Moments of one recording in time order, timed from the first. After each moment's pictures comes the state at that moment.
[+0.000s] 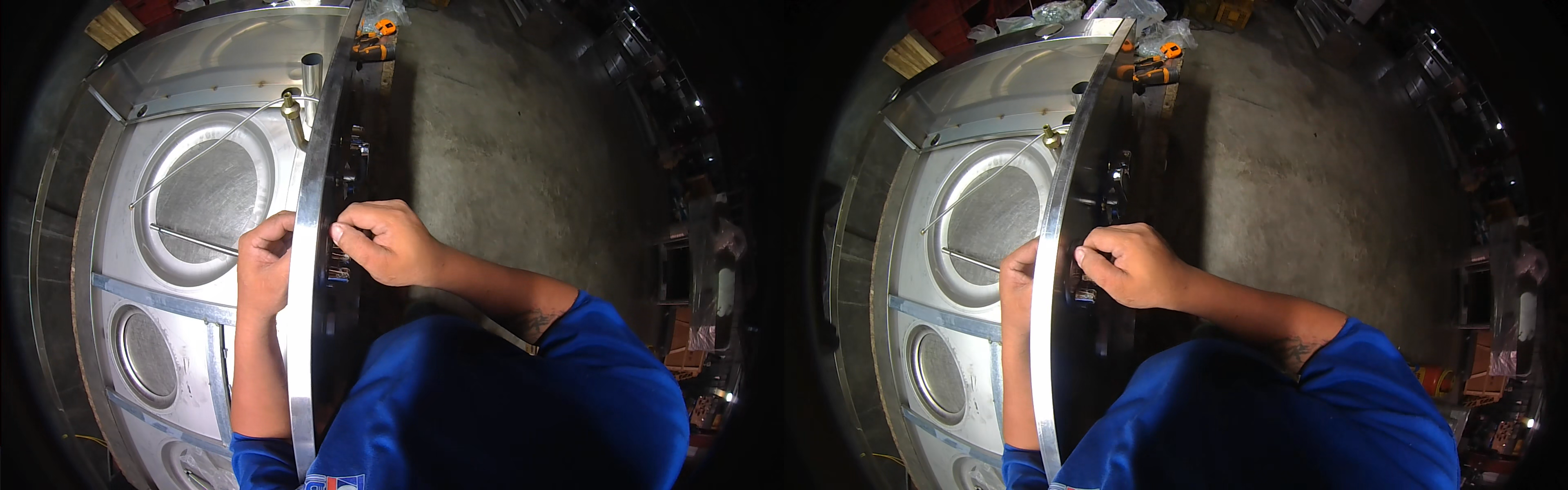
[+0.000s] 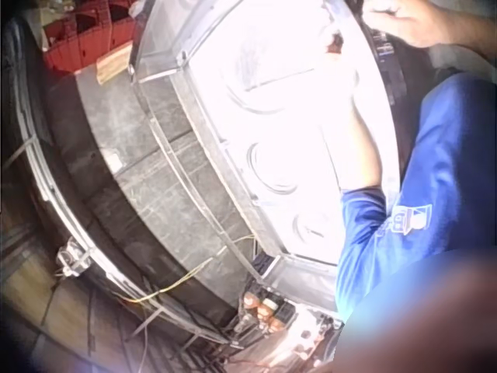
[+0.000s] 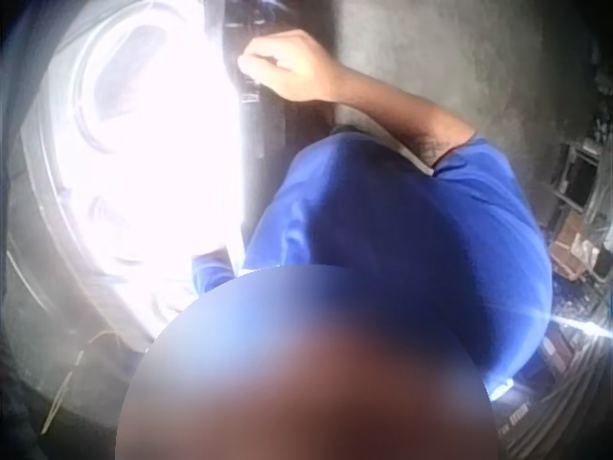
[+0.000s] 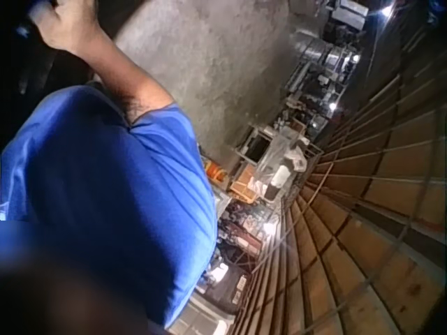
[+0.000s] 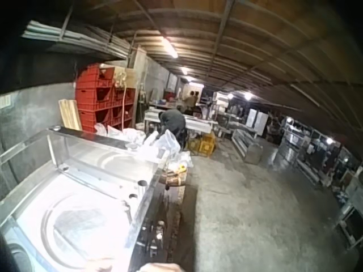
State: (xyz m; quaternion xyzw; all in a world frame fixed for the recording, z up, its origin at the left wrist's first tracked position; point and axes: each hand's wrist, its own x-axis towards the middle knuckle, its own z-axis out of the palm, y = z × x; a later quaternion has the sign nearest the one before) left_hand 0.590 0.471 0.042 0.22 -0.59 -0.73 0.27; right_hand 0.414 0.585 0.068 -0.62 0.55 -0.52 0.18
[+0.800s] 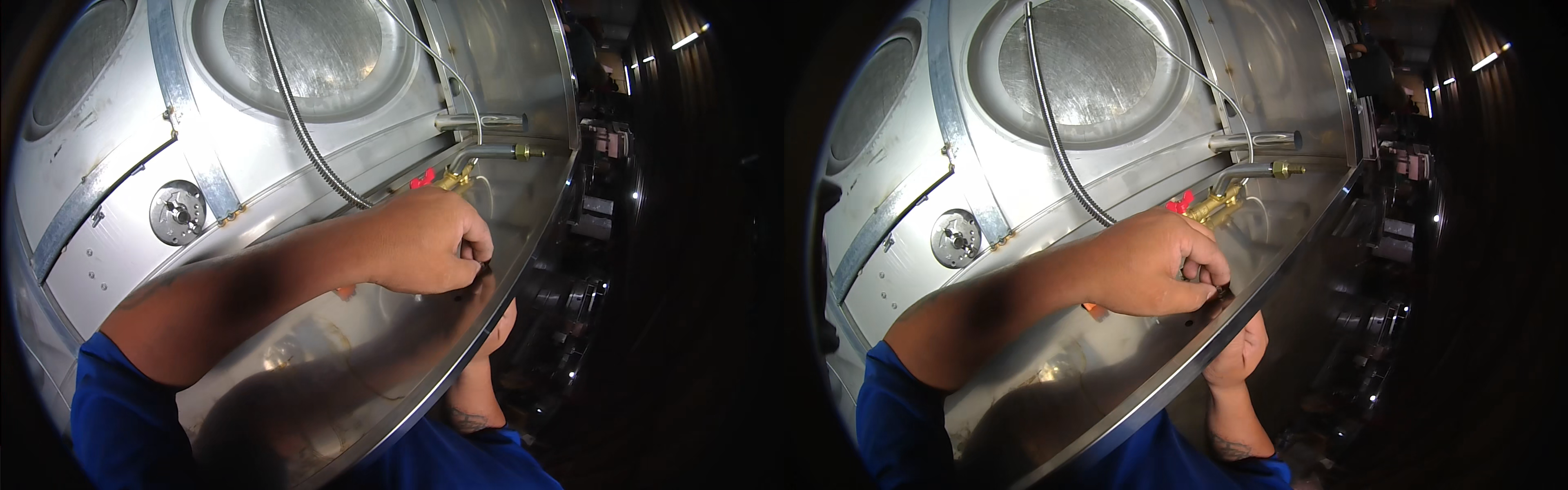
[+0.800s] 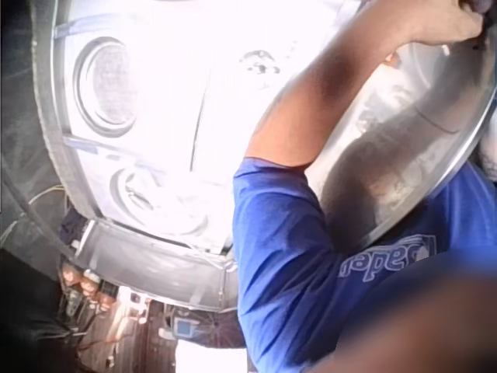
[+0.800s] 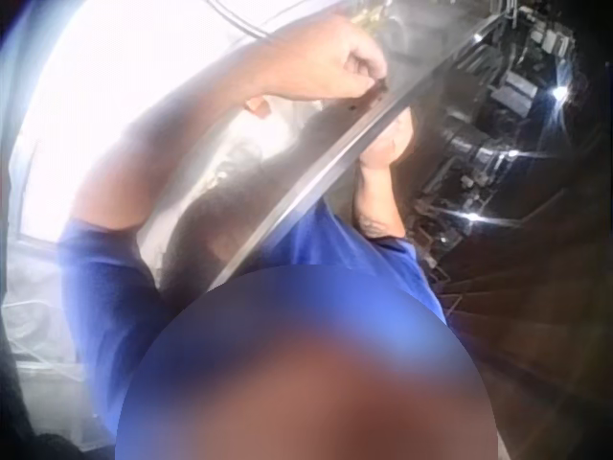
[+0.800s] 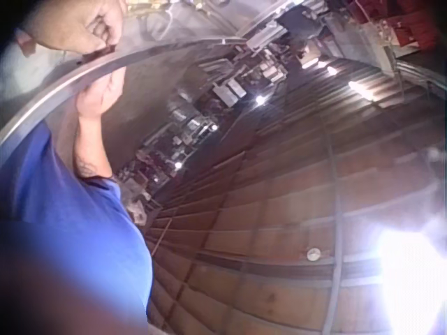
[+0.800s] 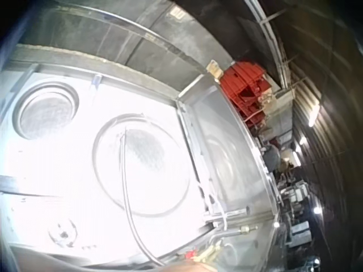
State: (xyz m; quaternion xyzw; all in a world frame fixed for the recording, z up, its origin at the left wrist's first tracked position) left_hand 0.585 0.476 0.030 0.13 -0.64 -0.68 0.34; right_hand 0.413 0.601 0.079 -0.51 0.63 -0.48 0.31
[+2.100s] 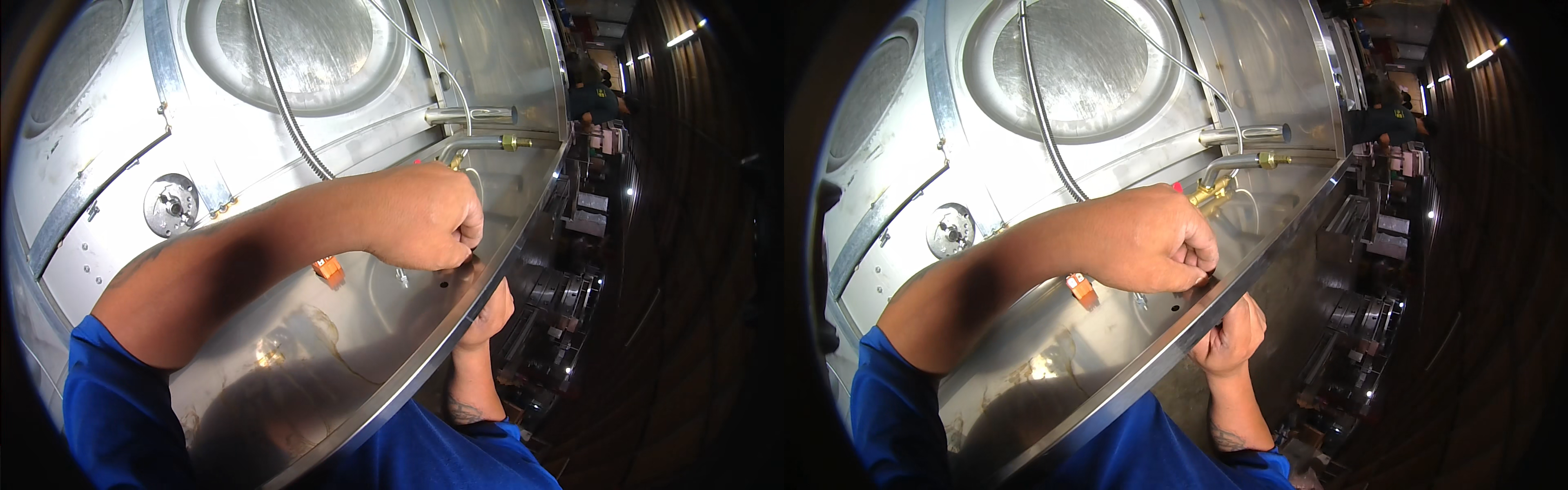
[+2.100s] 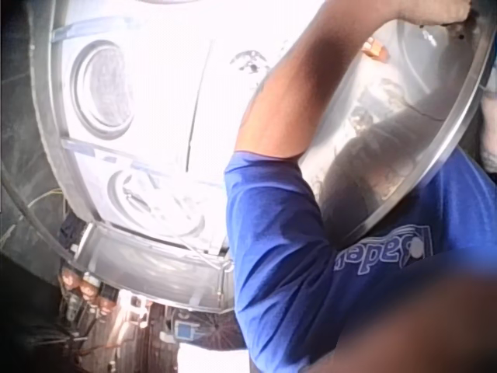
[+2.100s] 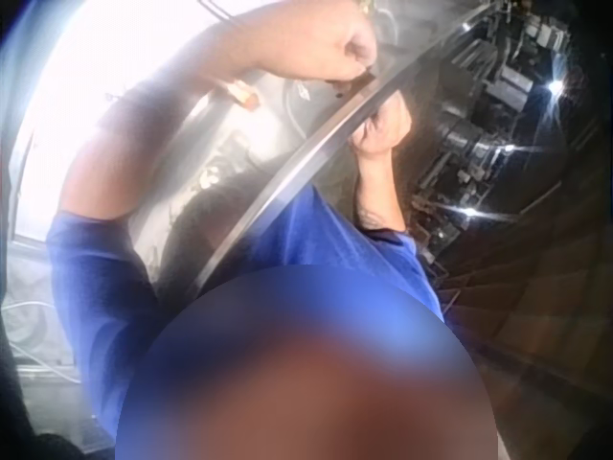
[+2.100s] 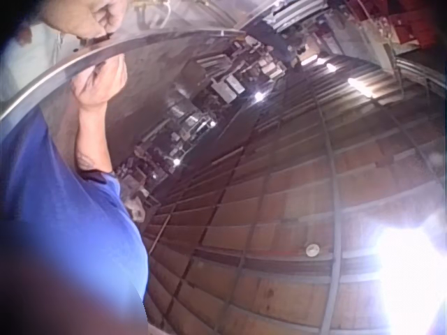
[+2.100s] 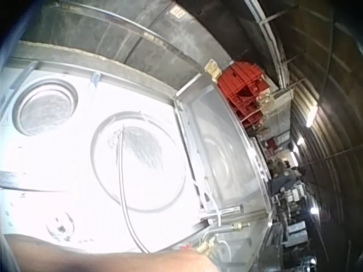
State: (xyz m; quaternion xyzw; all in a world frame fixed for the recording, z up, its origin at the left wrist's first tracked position) left_hand 0.592 0.456 0.050 0.10 -0.71 -0.64 0.28; right_hand 0.403 0.586 0.085 -0.80 0.55 -0.26 -0.02
